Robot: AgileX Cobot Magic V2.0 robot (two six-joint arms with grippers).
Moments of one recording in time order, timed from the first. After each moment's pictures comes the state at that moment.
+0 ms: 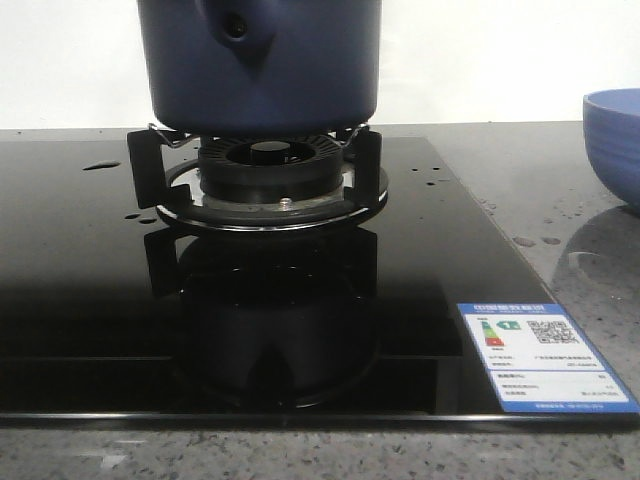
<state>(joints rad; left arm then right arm) -0.35 1.53 -1.16 -1.60 0.62 1.70 0.11 0.65 -0.78 0.44 0.70 -0.30</state>
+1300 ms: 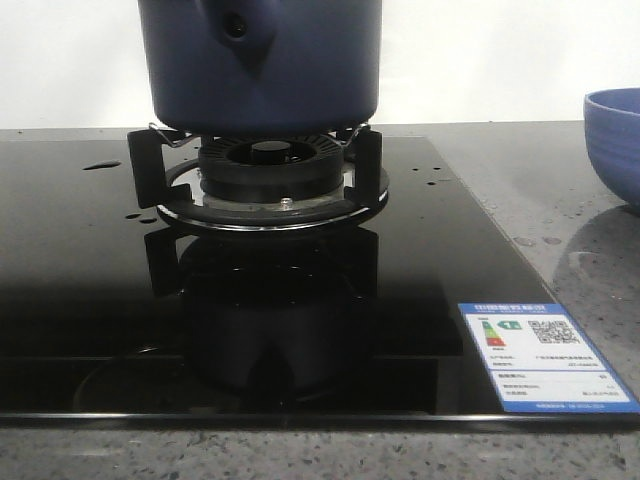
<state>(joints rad) 0.02 1.40 -1.24 -1.58 0.72 1.58 -0.19 1.26 -1.14 0.10 0.97 -0.12</state>
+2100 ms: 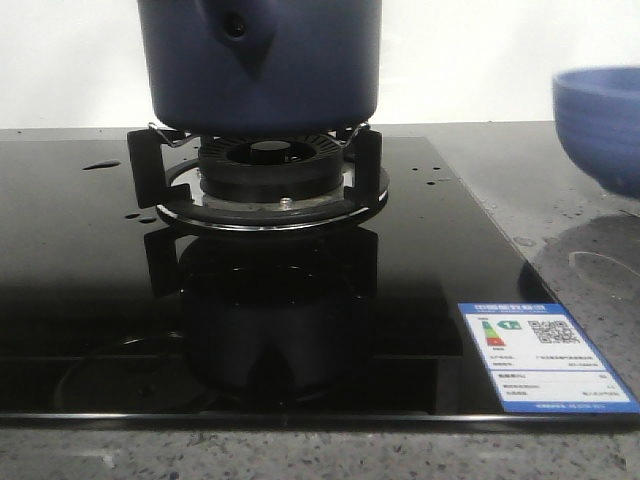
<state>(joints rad) 0.04 1.40 -1.24 -1.52 0.67 1.57 -0.22 1.44 -1.21 0.22 1.03 -0.15</state>
